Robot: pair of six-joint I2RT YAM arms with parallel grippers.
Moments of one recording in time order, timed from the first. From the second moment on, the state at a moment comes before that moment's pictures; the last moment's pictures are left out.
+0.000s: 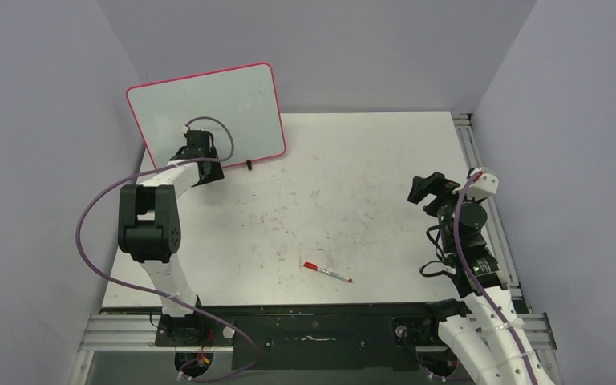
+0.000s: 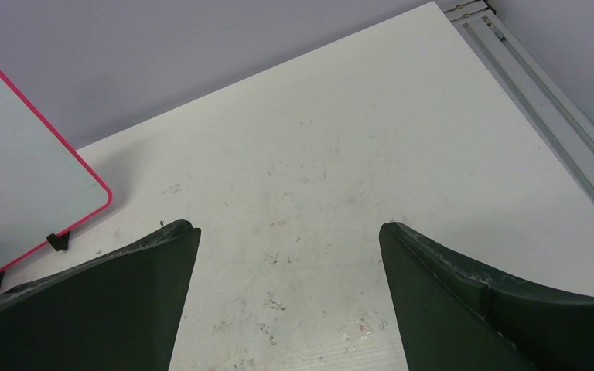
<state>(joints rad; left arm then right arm) -0.03 1.87 1.25 -0.29 -0.23 -0.30 0.21 0.60 0.62 -0.16 0.28 0.41</state>
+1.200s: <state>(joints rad) 0.02 2.00 1.33 -0.22 -0.22 -0.31 0.21 0.65 0.62 -0.11 0.28 0.41</state>
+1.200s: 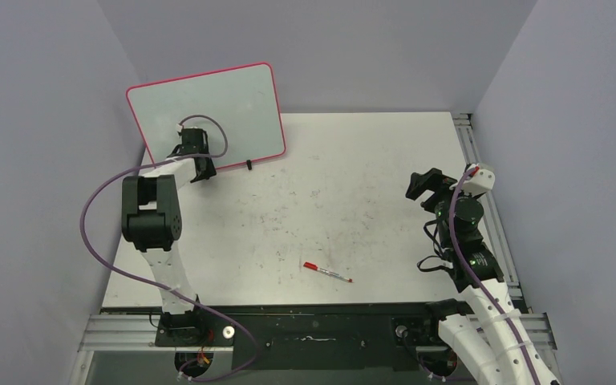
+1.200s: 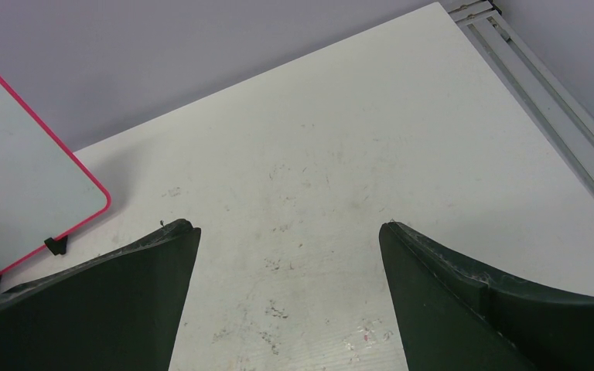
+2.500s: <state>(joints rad) -0.10 1.99 1.30 -0.22 -0.35 -0.27 0.21 0.62 0.62 -0.13 0.28 0.40</state>
